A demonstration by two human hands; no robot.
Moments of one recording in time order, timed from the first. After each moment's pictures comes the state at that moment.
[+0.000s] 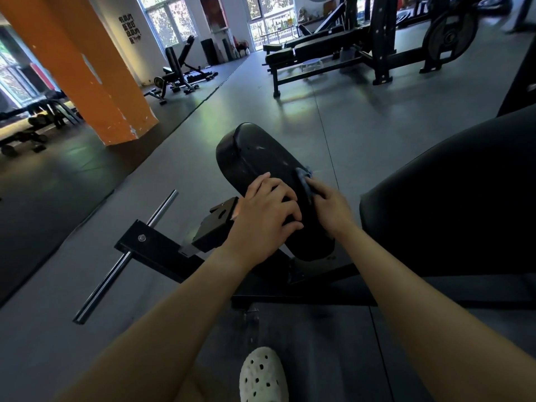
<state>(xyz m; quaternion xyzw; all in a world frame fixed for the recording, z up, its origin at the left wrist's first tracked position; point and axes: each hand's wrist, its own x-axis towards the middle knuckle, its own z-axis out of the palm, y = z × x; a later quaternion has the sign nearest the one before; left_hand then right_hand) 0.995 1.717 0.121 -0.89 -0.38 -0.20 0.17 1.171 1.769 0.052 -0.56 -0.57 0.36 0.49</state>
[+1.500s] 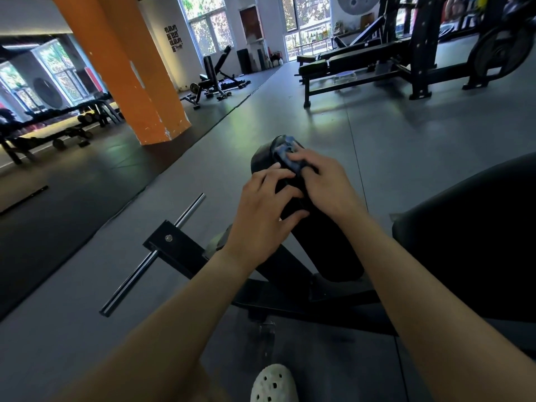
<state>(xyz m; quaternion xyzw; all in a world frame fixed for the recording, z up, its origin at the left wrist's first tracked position) 0.960 1.725 0.147 -0.82 -0.44 -0.32 0.18 1.117 1.773 0.159 -0.41 -0.66 0.31 0.55</state>
